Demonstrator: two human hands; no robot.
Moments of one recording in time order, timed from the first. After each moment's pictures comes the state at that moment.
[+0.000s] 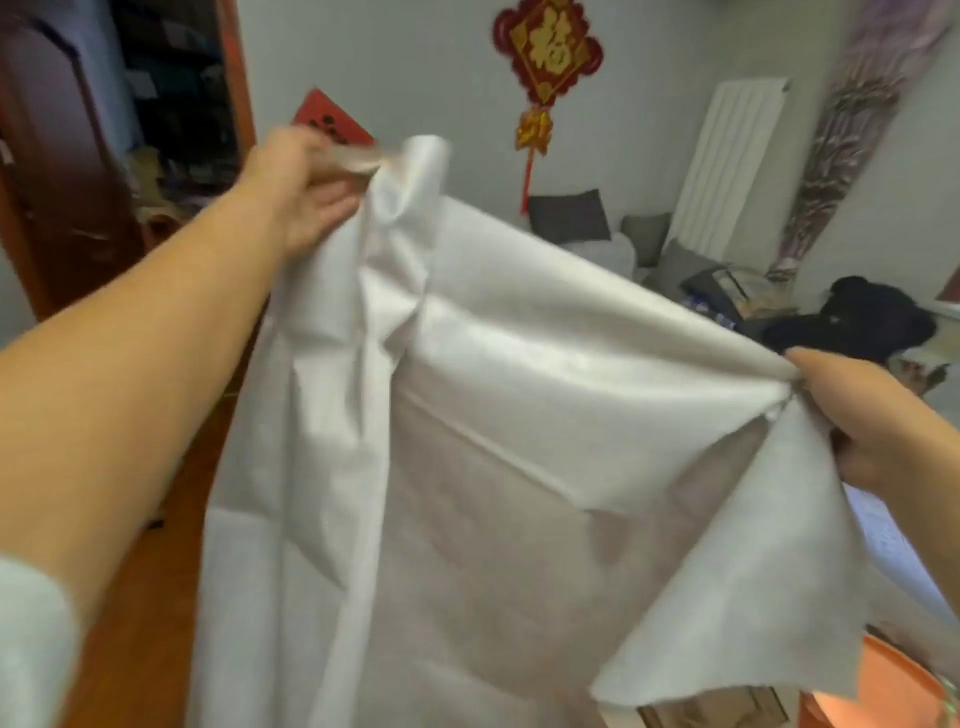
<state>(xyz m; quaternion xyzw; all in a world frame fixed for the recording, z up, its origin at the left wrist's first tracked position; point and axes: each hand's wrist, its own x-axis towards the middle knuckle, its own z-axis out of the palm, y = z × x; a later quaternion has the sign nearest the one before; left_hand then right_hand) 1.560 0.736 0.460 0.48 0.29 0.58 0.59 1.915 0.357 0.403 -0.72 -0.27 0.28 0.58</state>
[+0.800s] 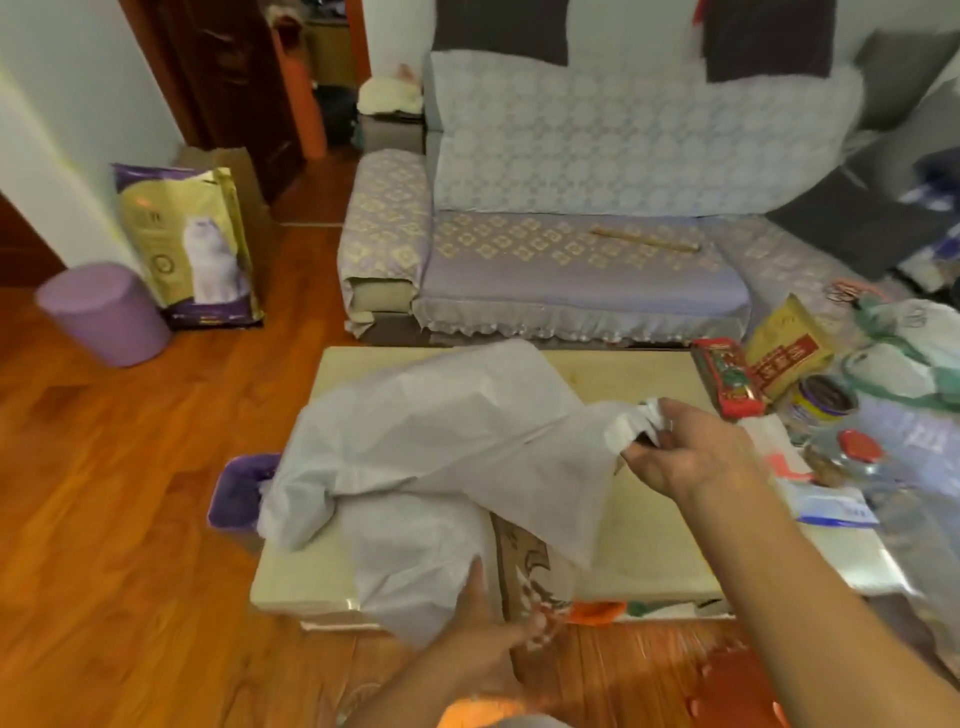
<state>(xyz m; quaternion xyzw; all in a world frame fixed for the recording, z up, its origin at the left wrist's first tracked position) 1.903 0.357 -0.017 0.36 0.62 0.19 0.67 2.098 0.487 0.182 -0.49 0.03 0.69 0.52</state>
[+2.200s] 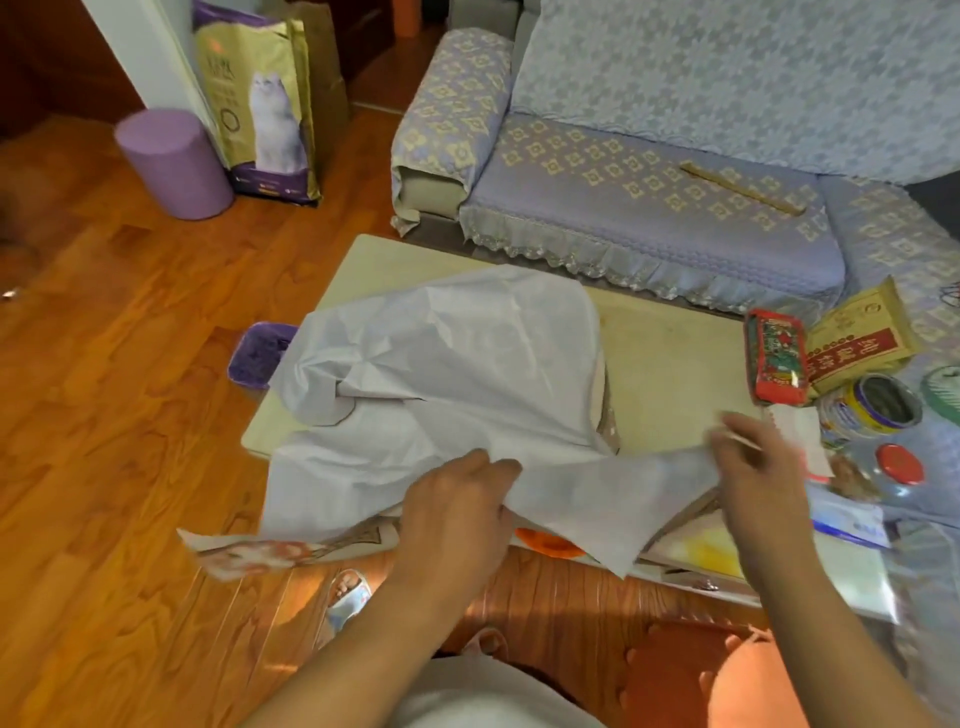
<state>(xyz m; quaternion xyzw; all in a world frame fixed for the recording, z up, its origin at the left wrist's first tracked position) 1.996 0.336 0.069 0.67 0.69 0.25 0.10 2.264 0.433 0.096 -0.70 -0.56 0.29 0.33</state>
